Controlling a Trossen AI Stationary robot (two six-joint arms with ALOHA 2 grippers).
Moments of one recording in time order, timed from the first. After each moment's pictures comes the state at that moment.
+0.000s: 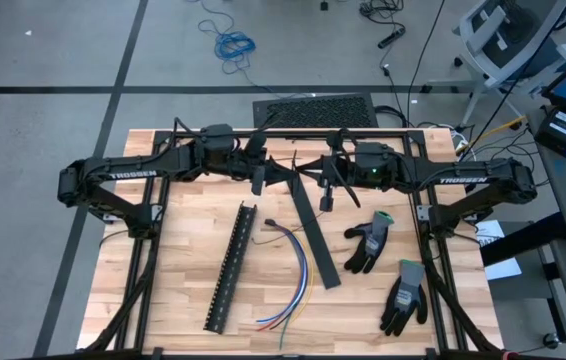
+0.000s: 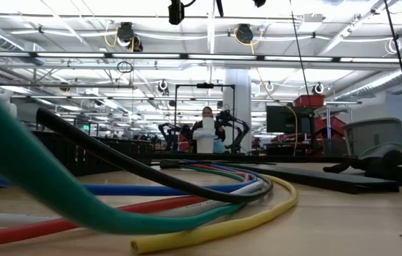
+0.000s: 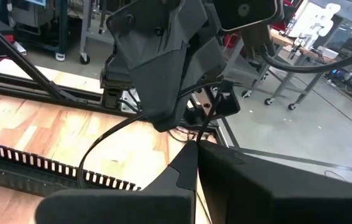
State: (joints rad) left arm 0.20 1.35 1.21 0.05 0.34 -0.71; right arm -0.05 1.30 1.17 -0.08 0.16 -0.28
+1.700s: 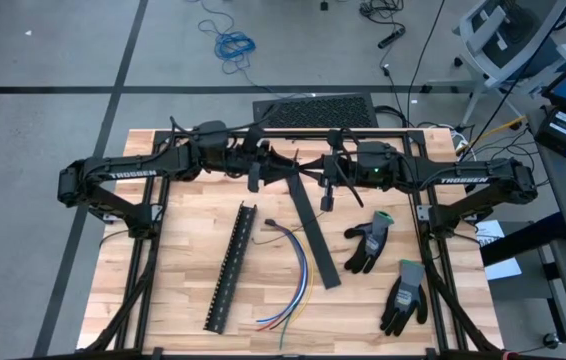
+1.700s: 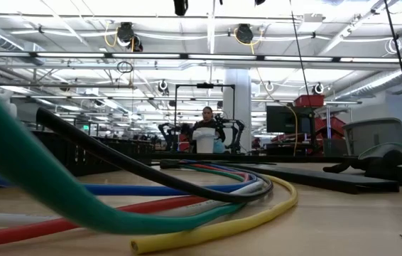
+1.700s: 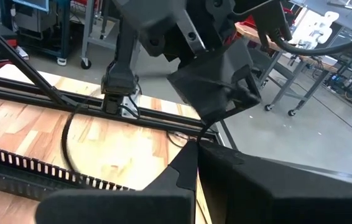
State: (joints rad) left arm 0.21 1.35 1.21 0.17 0.37 -0.66; right arm -0.05 1.29 1.17 -0.06 0.15 -0.30
